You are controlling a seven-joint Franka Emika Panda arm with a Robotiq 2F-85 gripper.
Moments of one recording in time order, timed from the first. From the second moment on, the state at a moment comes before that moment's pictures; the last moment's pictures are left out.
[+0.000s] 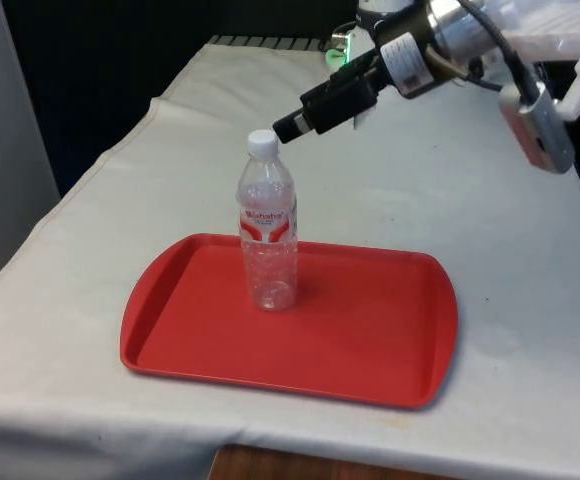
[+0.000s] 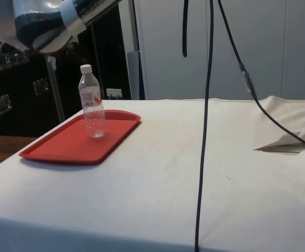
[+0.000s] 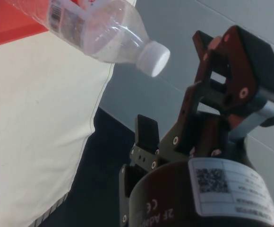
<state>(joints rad) 0.26 0.91 -0.08 -1.00 -0.92 1.56 2.11</state>
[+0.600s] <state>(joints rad) 0.26 0.84 -0.07 -1.00 -0.92 1.54 2.09</state>
